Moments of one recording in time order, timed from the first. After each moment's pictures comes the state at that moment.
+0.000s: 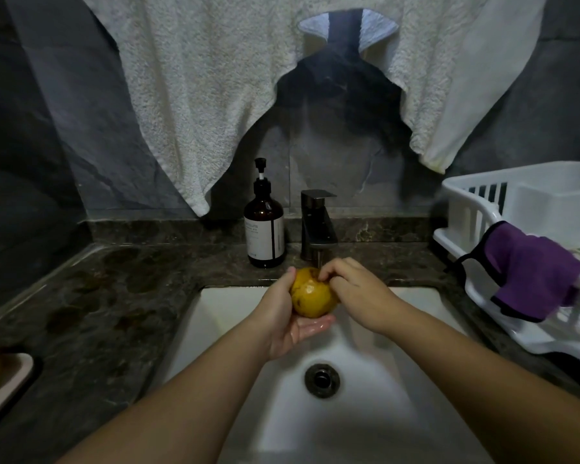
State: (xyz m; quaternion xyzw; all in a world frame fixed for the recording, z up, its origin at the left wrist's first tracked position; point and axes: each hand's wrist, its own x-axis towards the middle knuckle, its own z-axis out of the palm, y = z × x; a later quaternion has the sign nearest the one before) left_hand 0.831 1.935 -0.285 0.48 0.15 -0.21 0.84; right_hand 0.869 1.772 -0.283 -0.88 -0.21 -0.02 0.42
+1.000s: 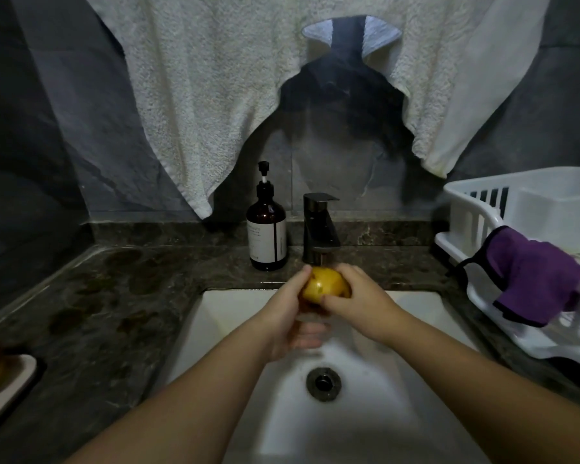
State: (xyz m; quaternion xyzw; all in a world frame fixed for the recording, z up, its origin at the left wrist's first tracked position) left_hand 0.833 1.940 -0.289 0.62 0.11 -0.20 0.75; right_hand 0.864 1.772 -0.291 -0.88 -0.17 -0.01 0.45
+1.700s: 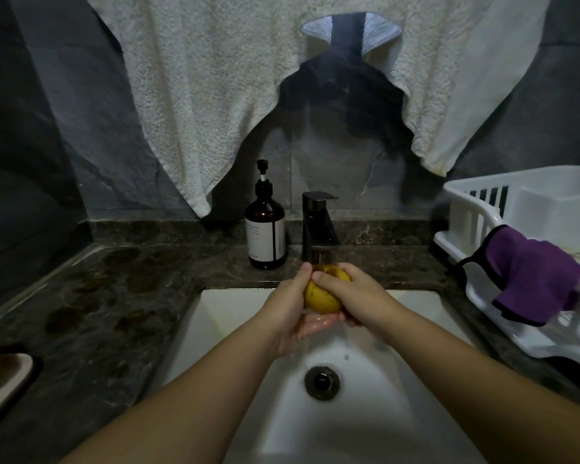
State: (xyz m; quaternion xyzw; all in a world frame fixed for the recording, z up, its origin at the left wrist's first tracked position) left_hand 0.837 1.932 -0.286 0.53 0.09 -0.18 0.83; right_hand 0.861 1.782 -0.280 -0.79 -0.06 0.10 0.61
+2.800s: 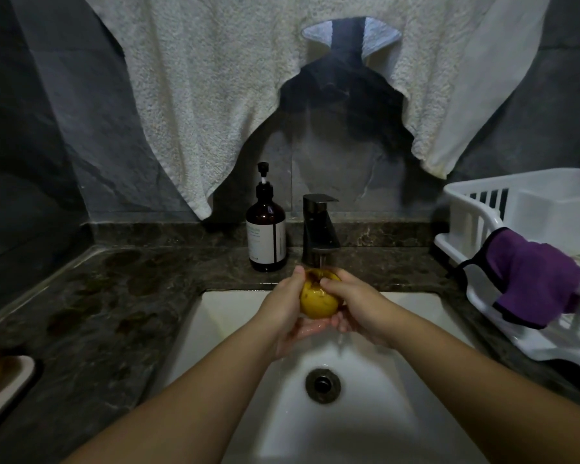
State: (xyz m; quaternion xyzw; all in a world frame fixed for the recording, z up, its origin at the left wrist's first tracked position) left_hand 0.834 1.935 -0.285 0.57 0.09 -0.13 0.81; right_hand 0.859 1.784 -0.283 -0.73 -0.08 0.16 0.66
